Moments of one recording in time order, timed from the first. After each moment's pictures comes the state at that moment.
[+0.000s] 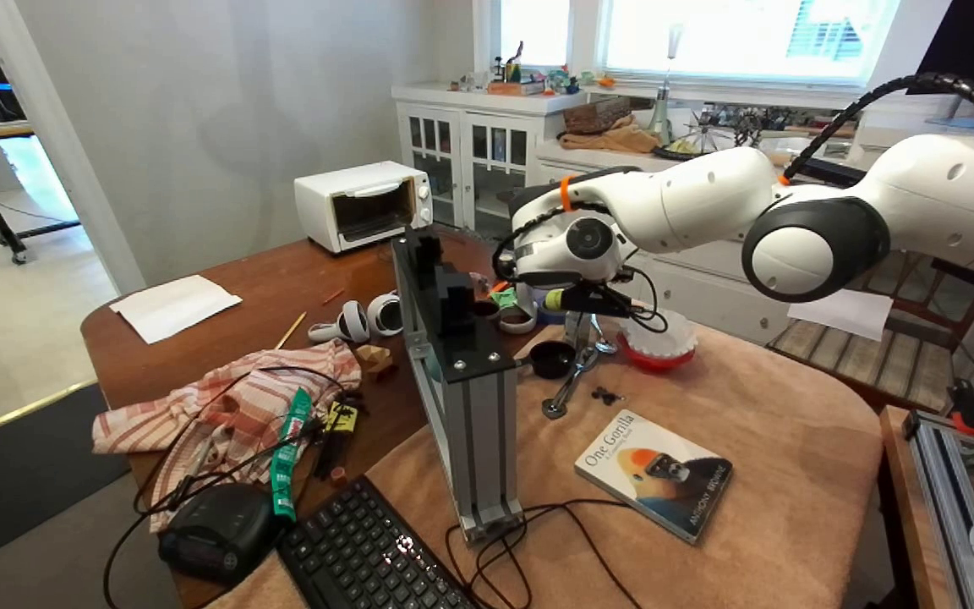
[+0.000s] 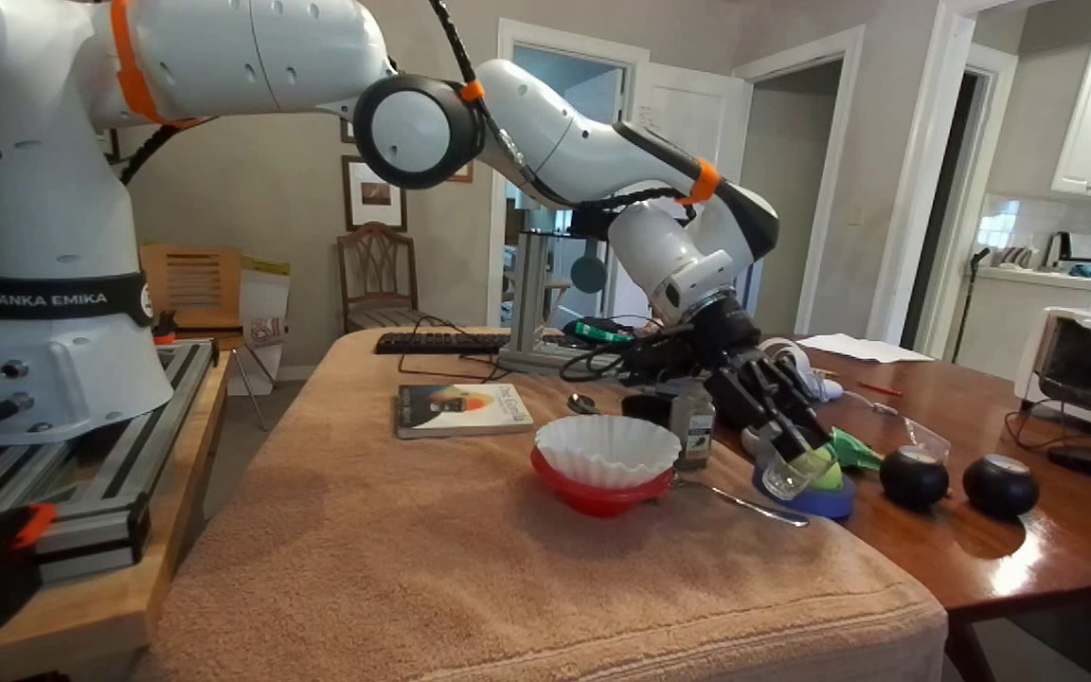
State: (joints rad) arm -0.21 1.41 0.07 -0.72 1.91 4.15 -1.31
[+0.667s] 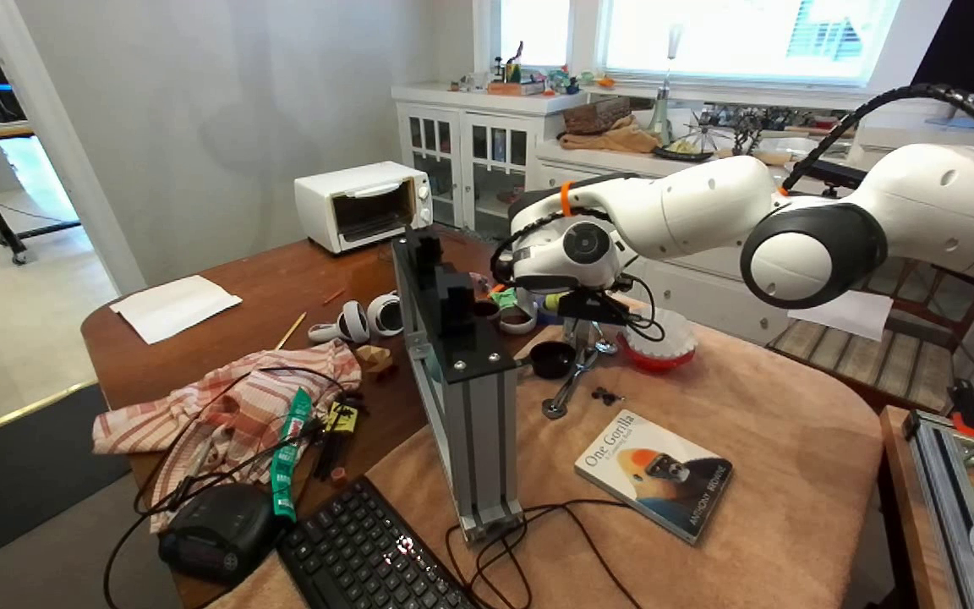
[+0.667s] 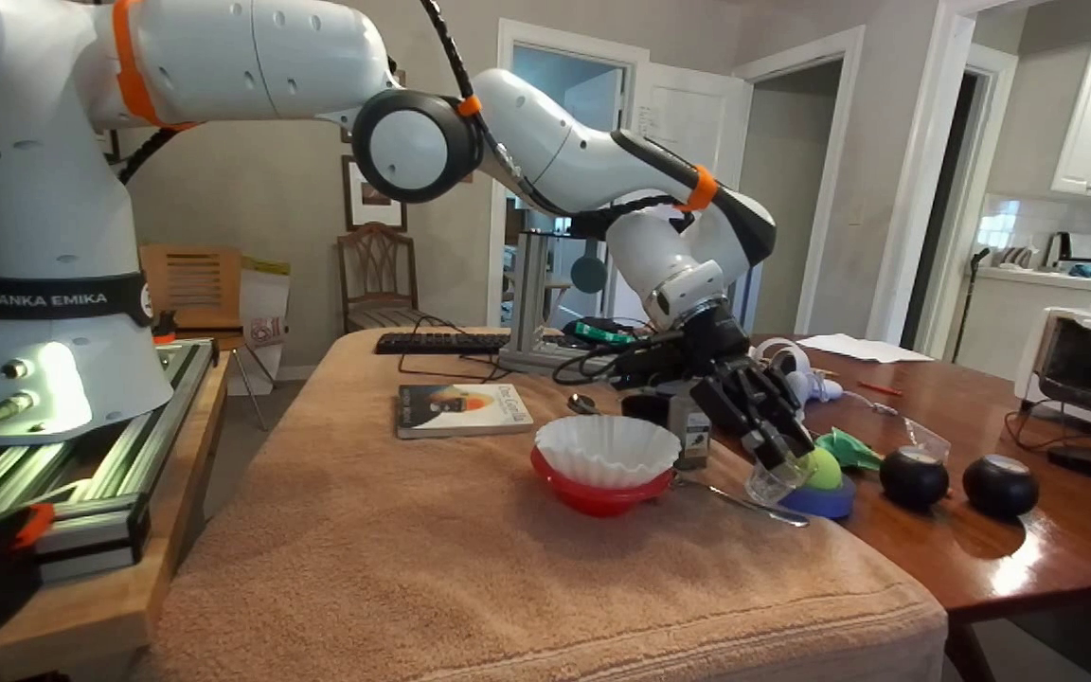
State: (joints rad) arm -0.22 1.44 0.12 -0.68 1.91 4.18 -1.31
